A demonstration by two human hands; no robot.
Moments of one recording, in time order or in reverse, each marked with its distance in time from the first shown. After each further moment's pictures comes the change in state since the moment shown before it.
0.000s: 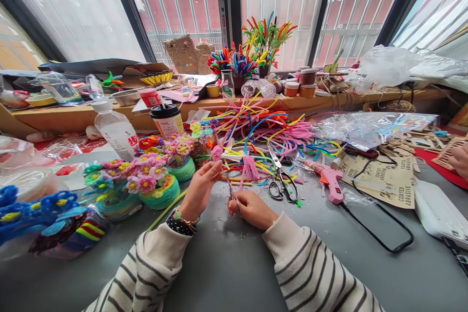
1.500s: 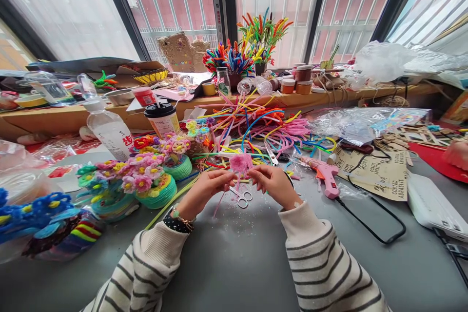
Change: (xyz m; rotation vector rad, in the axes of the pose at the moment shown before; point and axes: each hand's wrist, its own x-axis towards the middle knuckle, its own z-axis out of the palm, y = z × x) left_hand -0.006 0.005 0.004 0.242 -0.350 -0.274; right_hand -0.014 -0.010 -0.050 -0.031 0.399 0.138
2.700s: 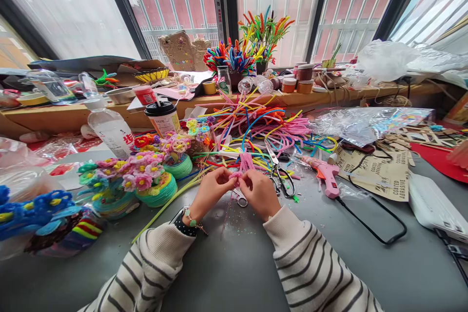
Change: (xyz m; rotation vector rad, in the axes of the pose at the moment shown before) left_hand 0.007 -0.016 0.010 0.556 0.258 0.238; right_hand 0.000 0.009 0.040 -0.519 0.252 -0.243
